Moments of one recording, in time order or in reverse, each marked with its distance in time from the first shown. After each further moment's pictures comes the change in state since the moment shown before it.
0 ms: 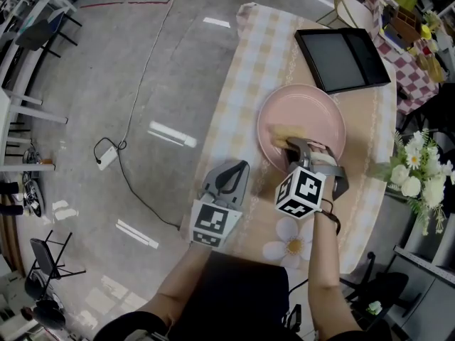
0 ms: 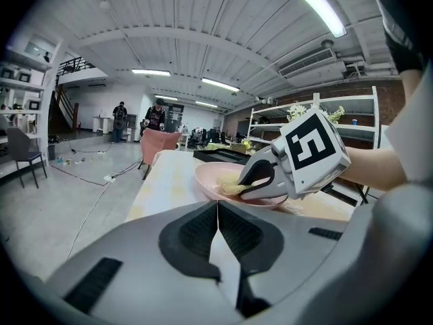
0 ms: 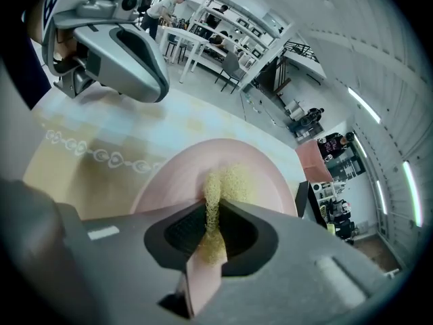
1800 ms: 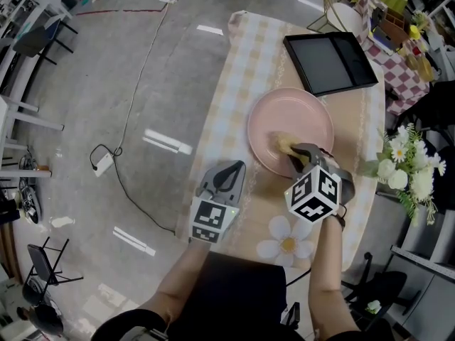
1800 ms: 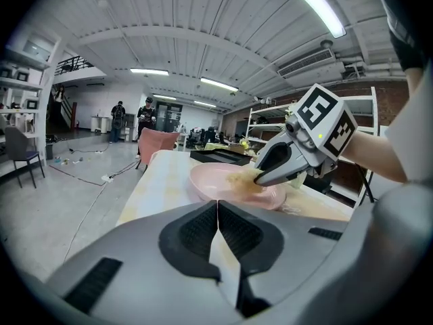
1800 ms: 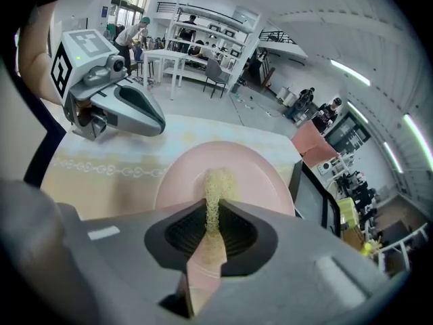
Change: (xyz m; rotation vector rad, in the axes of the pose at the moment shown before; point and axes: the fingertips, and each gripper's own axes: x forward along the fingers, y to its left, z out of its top) left arm 0.006 -0.010 0.004 0.004 0.005 -0.013; right arm -0.052 -0.012 -0.015 0.231 -0.067 0.105
